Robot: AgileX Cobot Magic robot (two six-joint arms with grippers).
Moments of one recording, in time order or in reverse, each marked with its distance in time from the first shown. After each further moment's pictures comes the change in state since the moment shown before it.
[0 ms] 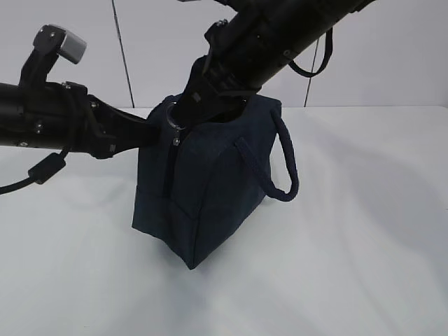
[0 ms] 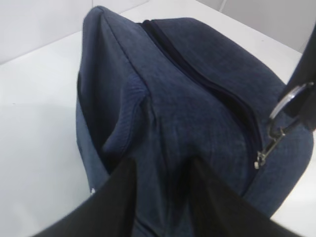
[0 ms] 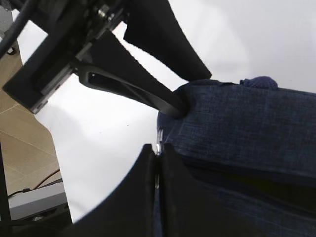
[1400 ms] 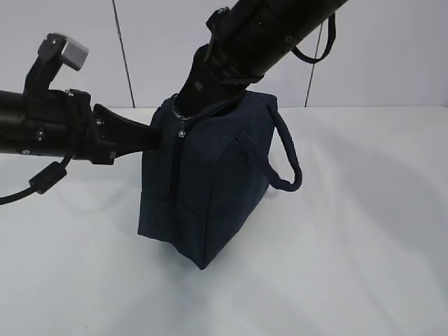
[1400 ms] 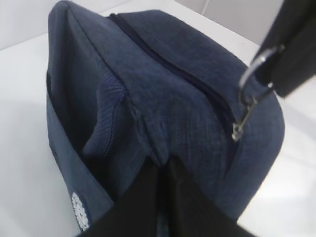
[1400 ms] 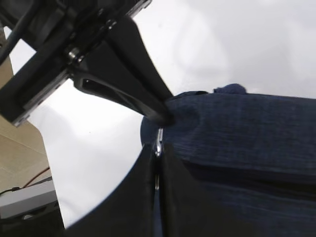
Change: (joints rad) left arm 0.000 0.019 0.012 -0.016 0.063 0.015; right arm -0.002 0.007 -0.054 -0.052 0.022 0.038
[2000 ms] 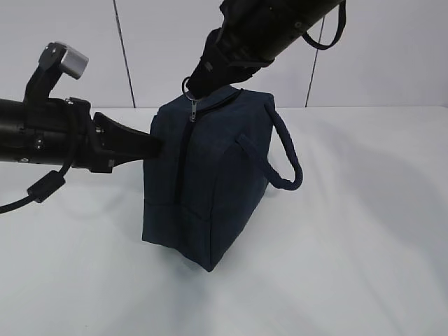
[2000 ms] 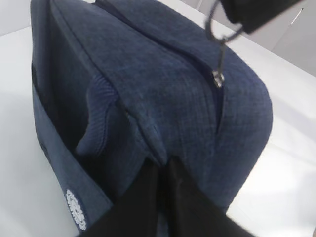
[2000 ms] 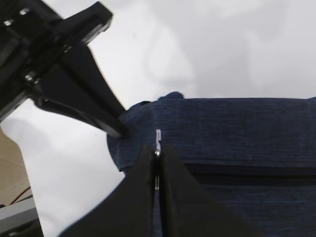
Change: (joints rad) left arm 0.000 0.000 0.027 0.000 0.022 0.000; right arm -0.040 0.010 -0.039 -0.023 -0.014 0.022
